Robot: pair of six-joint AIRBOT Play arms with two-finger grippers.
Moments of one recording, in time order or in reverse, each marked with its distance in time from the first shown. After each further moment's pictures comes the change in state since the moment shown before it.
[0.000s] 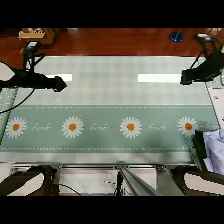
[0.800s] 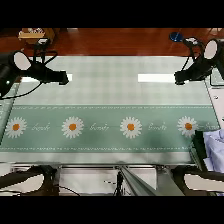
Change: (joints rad) left arm -0.061 -0.209 0.192 0.214 -0.046 -0.209; right arm 0.031 -0.054 -0.037 -0.060 -0.133 0.066
